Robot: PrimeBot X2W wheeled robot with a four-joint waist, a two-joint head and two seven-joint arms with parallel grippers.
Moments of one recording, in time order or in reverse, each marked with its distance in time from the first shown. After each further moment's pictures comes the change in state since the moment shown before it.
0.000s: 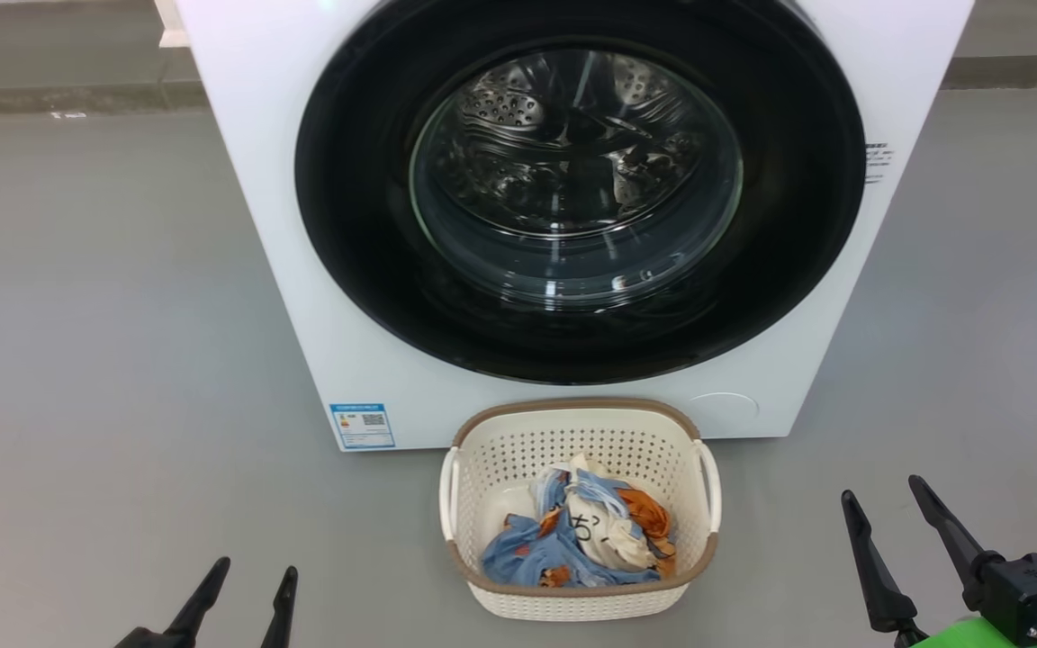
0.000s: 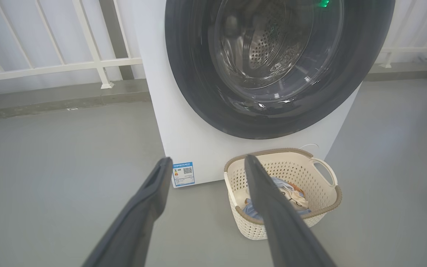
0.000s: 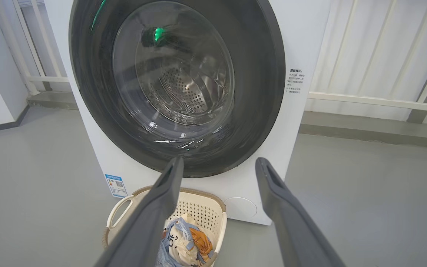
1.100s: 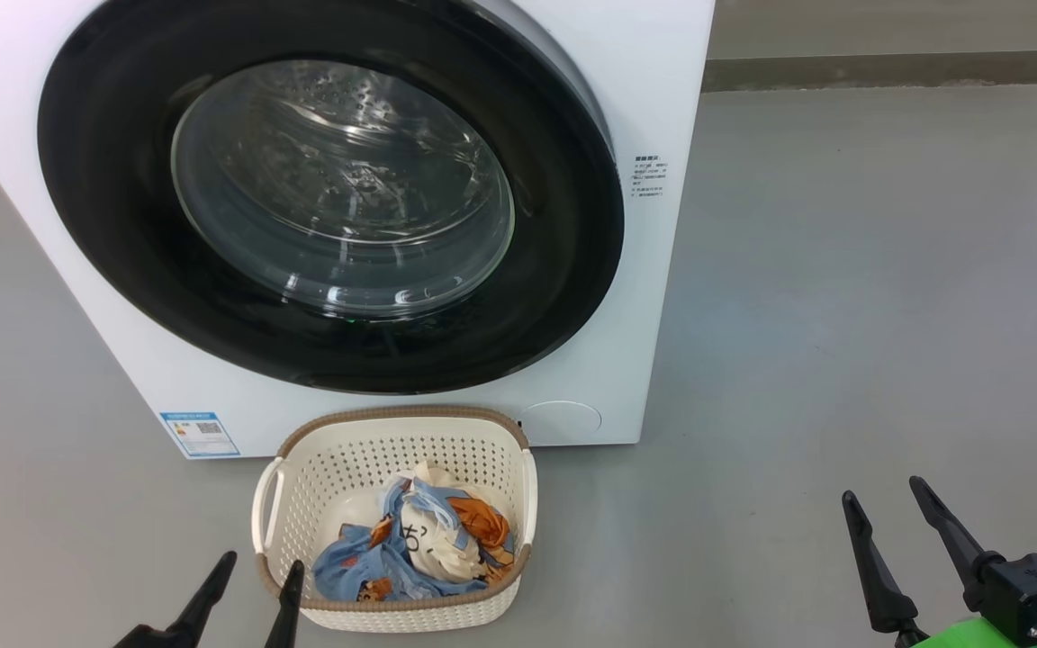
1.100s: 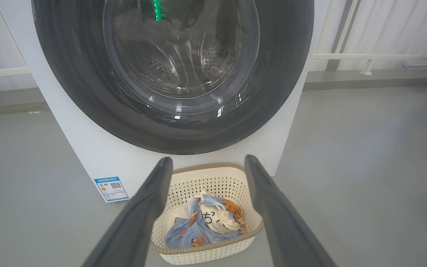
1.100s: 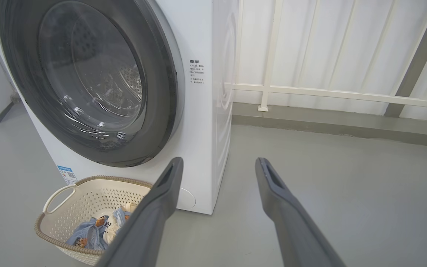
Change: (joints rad) left arm 0.000 -0.012 -0.002 -0.016 -0.016 0.000 0.000; right arm 0.000 0.000 0.000 0.004 0.002 0.000 0.000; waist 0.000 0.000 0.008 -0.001
